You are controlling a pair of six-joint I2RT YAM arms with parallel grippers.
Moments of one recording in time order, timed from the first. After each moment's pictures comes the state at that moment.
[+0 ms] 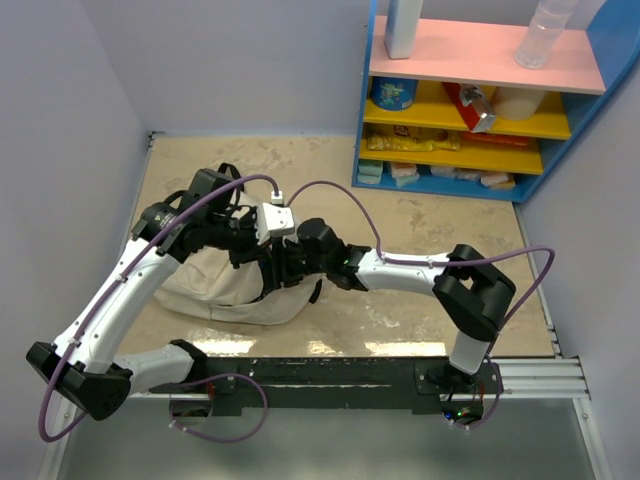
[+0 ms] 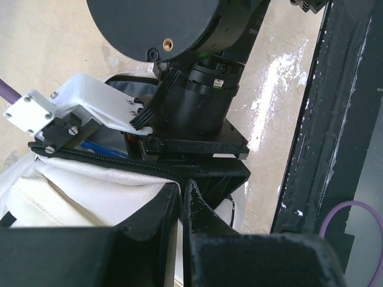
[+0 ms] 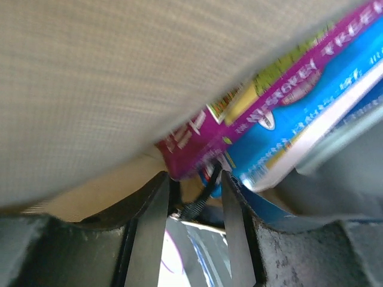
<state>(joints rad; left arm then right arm) -0.51 1.16 1.35 -1.11 0.52 0.66 0.99 1.77 1.06 0.28 -0.41 0.83</state>
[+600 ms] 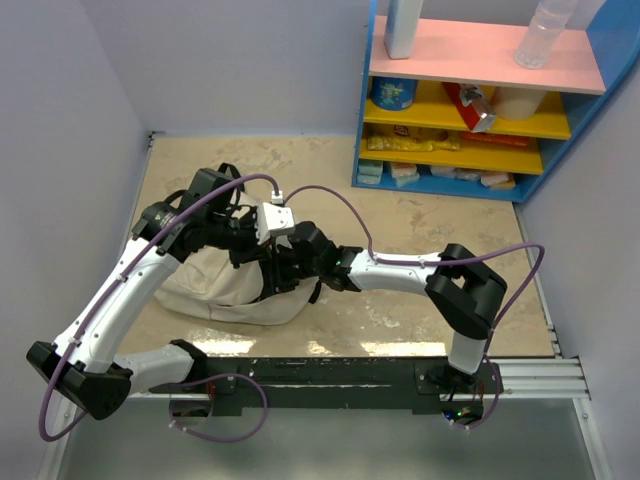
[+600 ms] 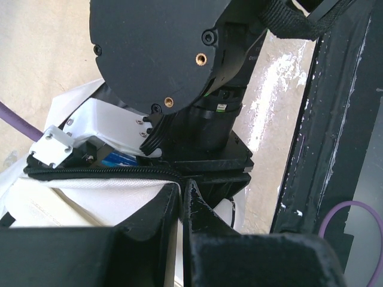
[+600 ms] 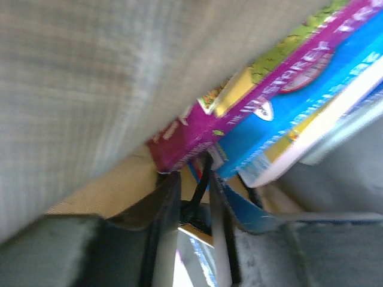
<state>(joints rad) -0.51 1.17 1.35 -1.11 0.52 0.66 1.02 1.81 1.12 0.15 -0.40 0.79</state>
